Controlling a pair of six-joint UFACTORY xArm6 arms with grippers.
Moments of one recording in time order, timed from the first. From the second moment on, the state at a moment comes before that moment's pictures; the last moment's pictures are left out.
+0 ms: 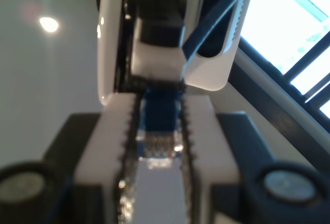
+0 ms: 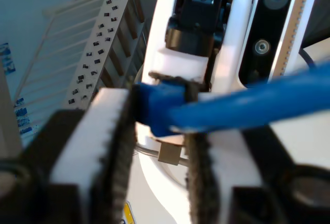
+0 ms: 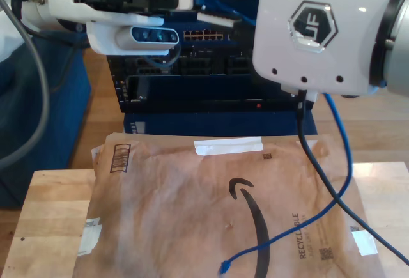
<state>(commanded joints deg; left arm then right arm) 9.4 1.2 -71.9 -93.8 133.6 -112.0 40.3 -52.2 -39.0 29.1 15.2 81.3</state>
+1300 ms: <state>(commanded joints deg) 19.4 -0.1 -87.8 -65.5 122.0 -113.8 13.4 -42.9 -52.4 29.6 51.6 95.8</state>
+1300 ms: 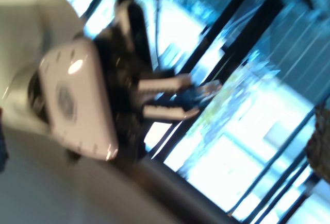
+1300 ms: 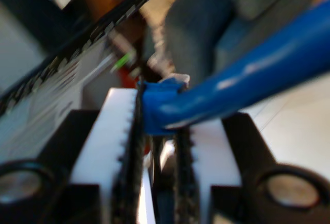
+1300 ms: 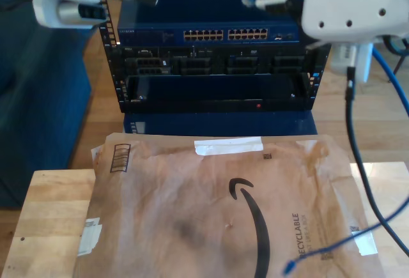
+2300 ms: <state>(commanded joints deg) 44.8 -8.7 -69.1 2.0 105.6 -57.0 0.5 -31.7 -50.8 7.6 70.6 102.5</state>
